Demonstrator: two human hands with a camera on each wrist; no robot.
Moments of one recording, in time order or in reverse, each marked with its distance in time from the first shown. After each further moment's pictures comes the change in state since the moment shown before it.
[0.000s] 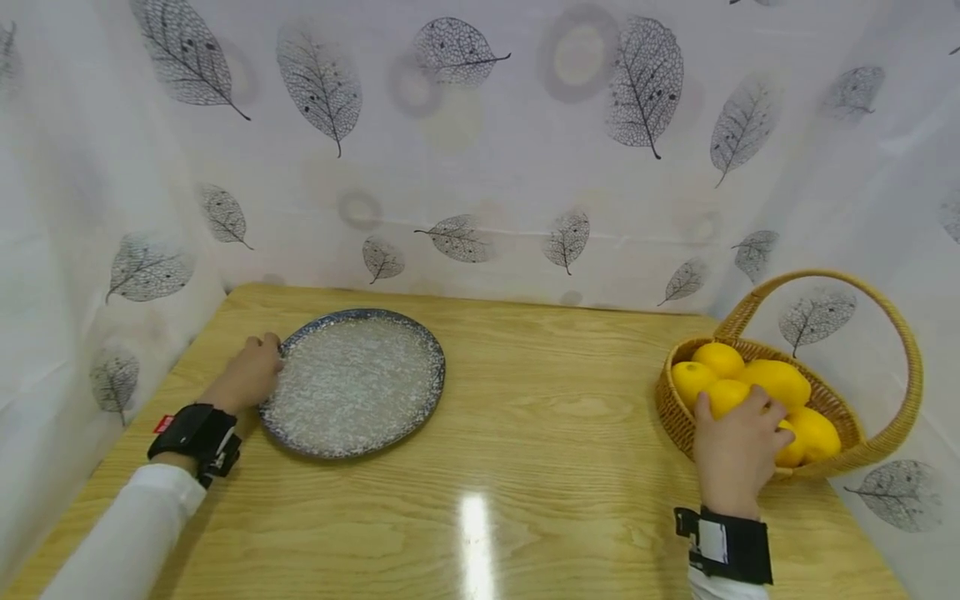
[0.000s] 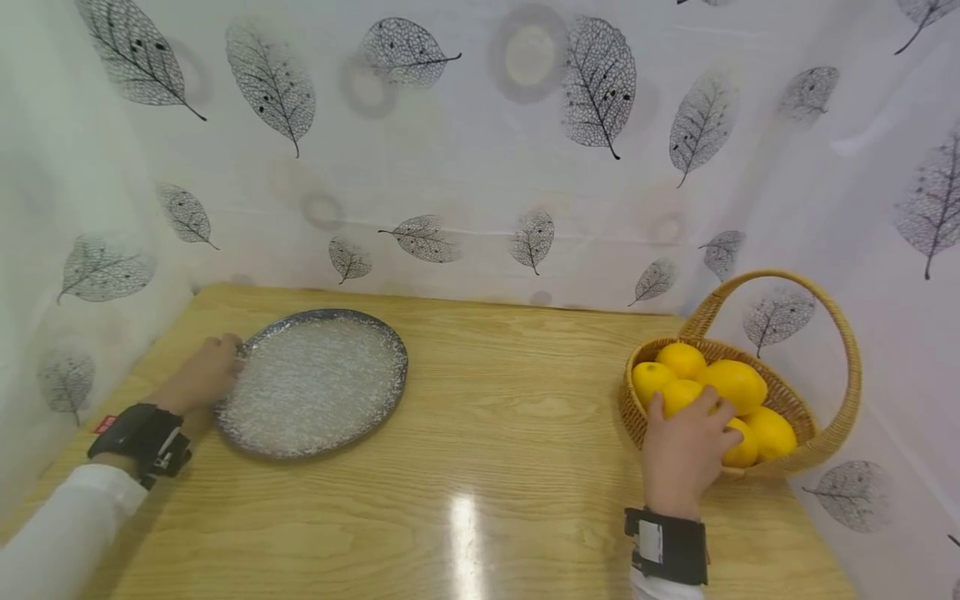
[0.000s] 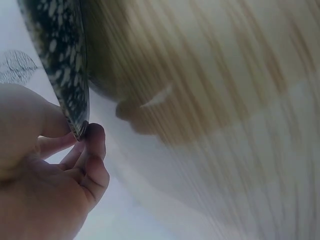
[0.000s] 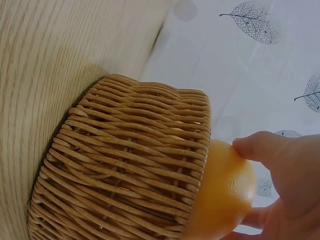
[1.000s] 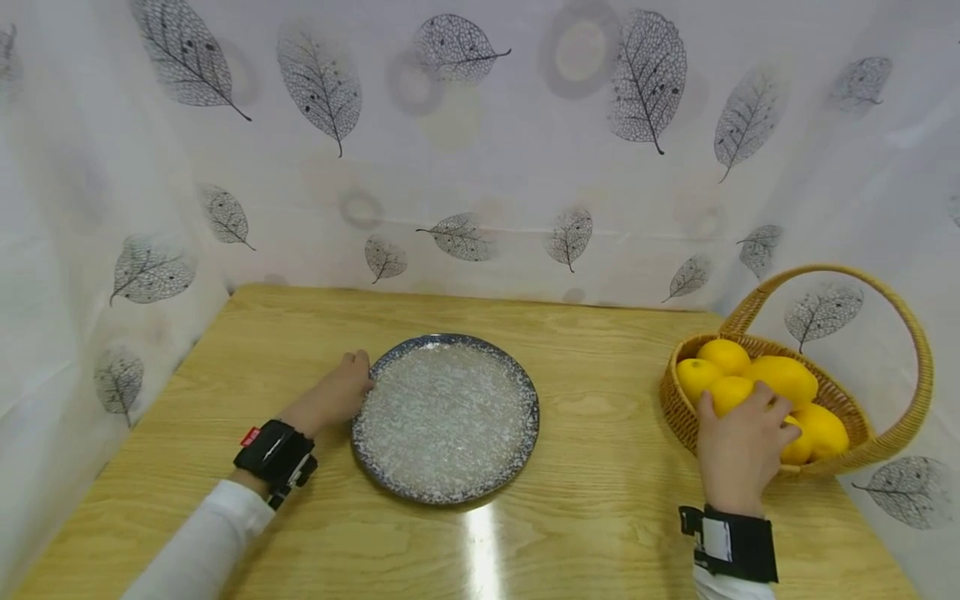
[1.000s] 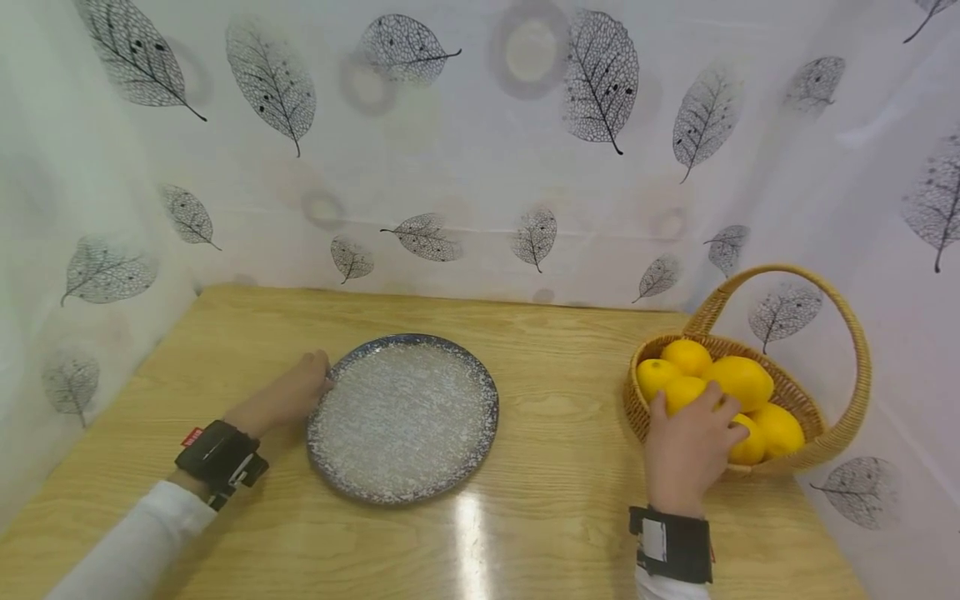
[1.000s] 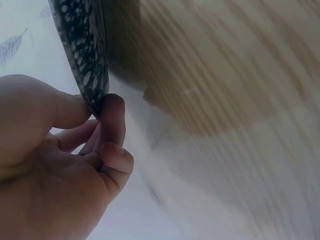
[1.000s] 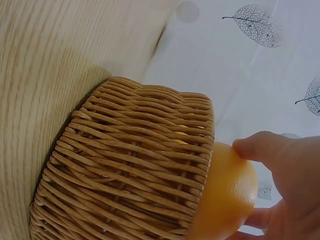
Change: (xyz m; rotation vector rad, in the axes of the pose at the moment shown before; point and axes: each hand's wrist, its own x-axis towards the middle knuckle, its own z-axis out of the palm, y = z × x) left_hand 0.003 0.103 0.032 -0.108 -0.110 0.197; right_hand -0.002 0.000 0.007 0.014 0.061 -0.025
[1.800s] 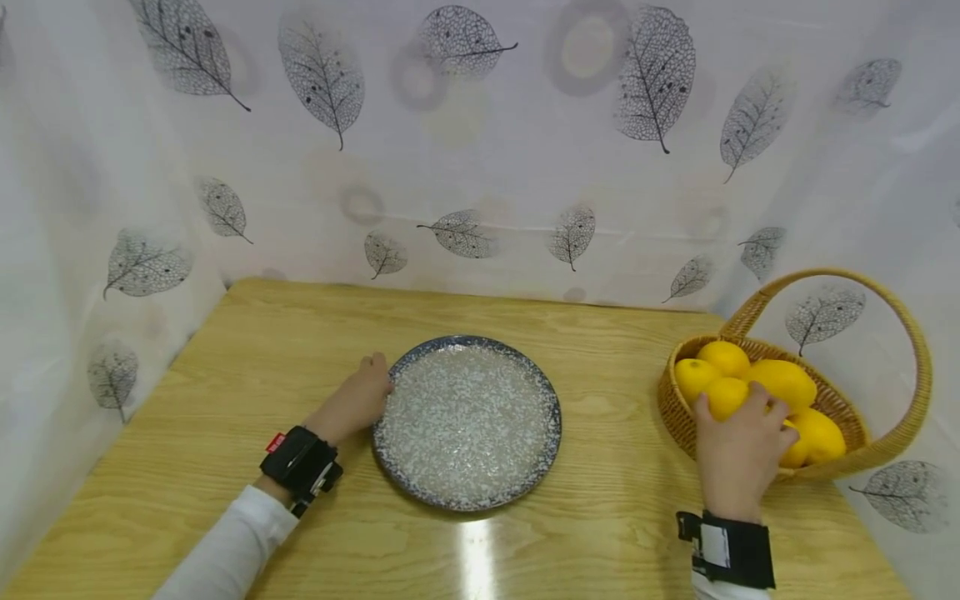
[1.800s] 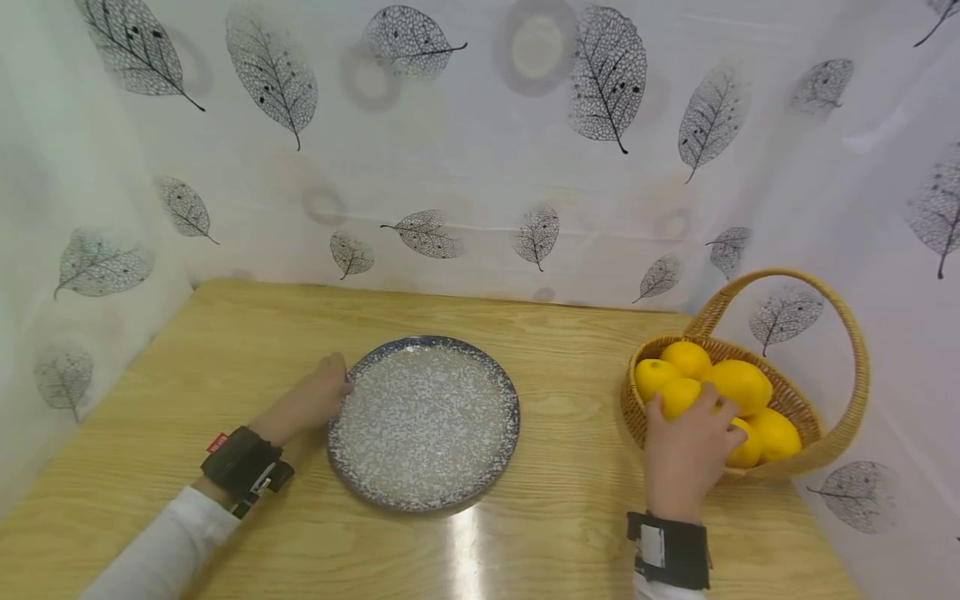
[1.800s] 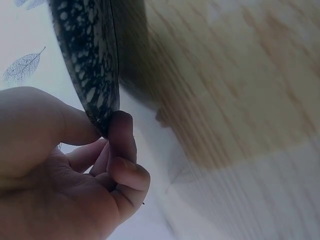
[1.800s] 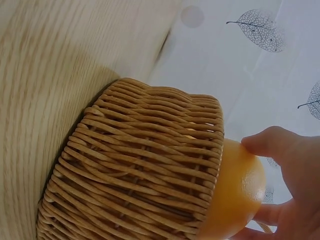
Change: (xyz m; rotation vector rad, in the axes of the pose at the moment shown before) left_hand 0.007 0.027 0.020 -0.039 0.055 -0.067; right_hand -0.001 0.001 0.004 0.017 0.016 -0.026
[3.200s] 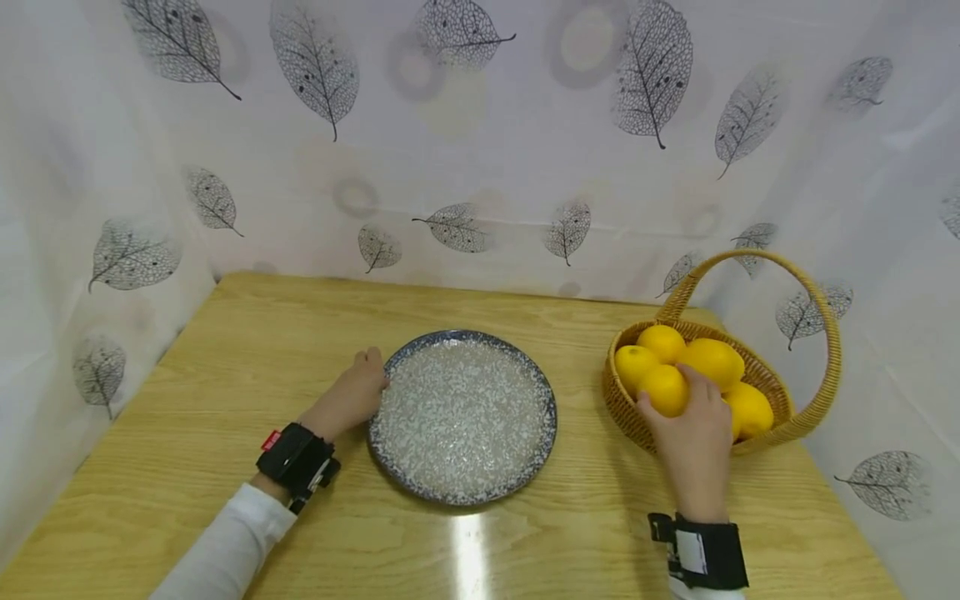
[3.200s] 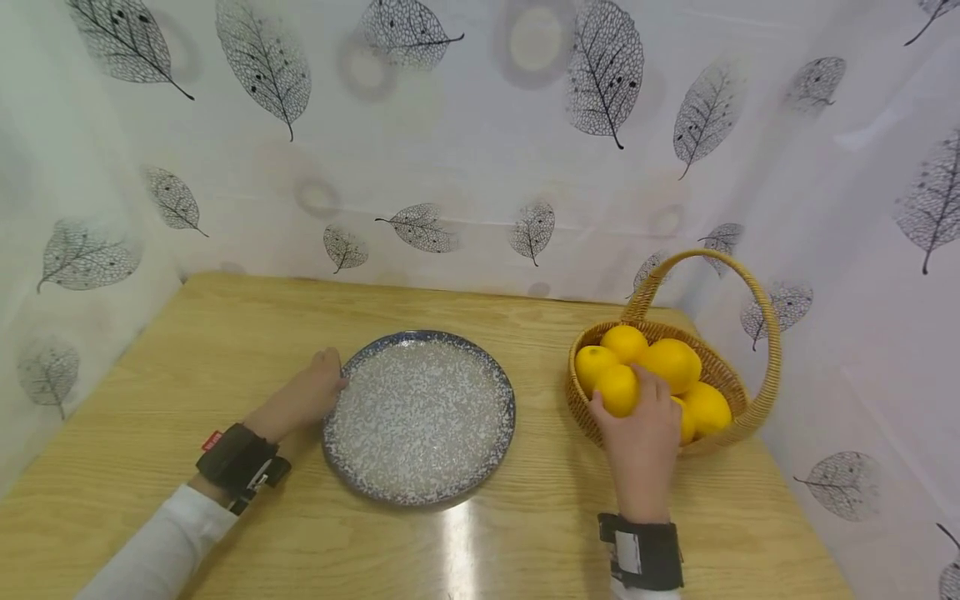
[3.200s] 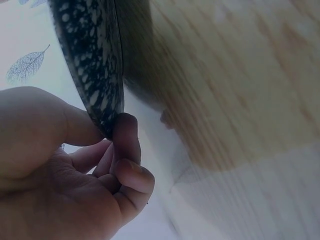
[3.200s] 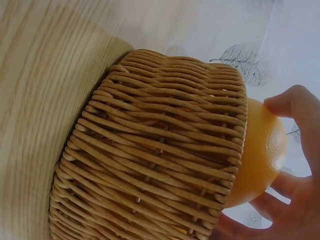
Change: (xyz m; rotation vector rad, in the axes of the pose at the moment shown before) left_hand -0.002 0.003 -0.002 -0.051 -0.010 -0.006; right_hand -0.023 -0.027 0.006 0.187 -0.139 -0.158
